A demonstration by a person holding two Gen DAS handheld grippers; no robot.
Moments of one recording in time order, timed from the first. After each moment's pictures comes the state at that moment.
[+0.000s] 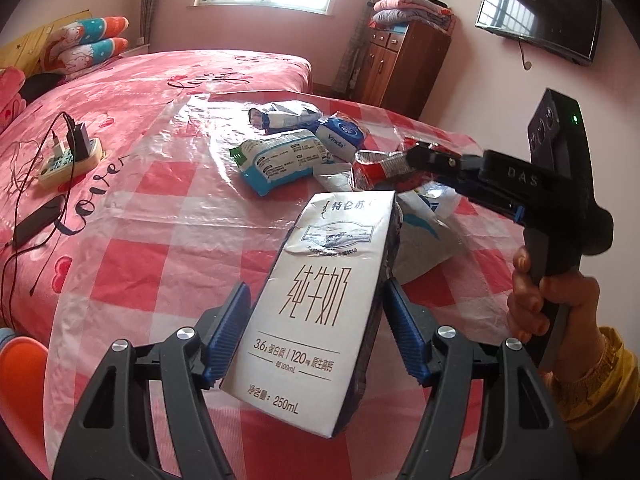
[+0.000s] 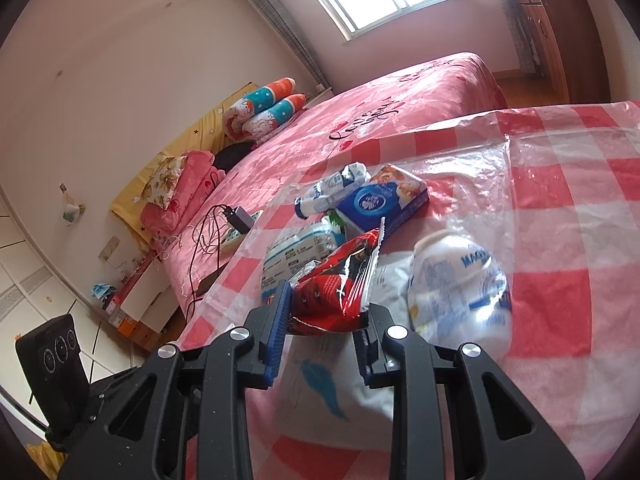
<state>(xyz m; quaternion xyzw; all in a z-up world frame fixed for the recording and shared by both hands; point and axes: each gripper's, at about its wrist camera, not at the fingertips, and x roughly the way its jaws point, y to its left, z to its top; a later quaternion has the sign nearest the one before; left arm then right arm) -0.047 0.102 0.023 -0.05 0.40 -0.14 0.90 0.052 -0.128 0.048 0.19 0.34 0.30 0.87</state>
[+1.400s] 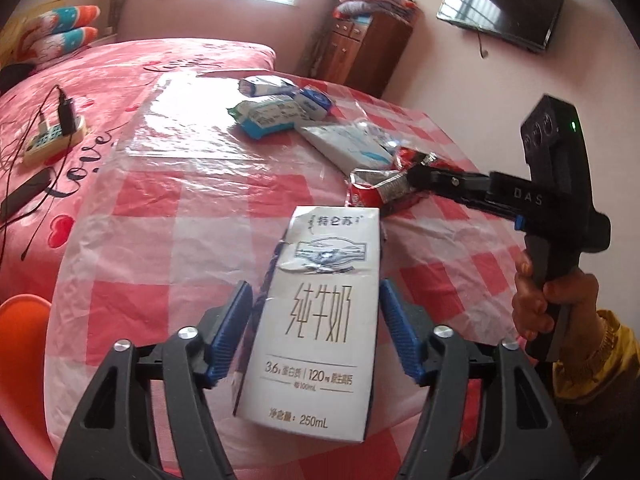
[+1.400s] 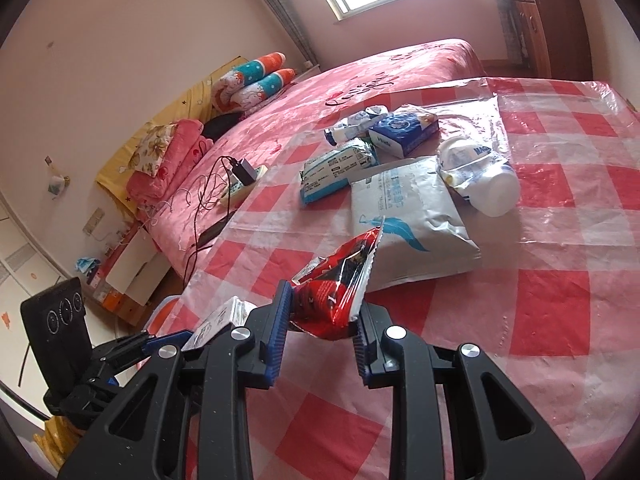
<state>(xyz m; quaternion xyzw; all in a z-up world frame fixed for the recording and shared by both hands) -0.118 0.143 0.015 -0.06 0.41 -0.23 0.88 -0.049 -0.096 0.048 0.14 0.38 0.26 0.87</state>
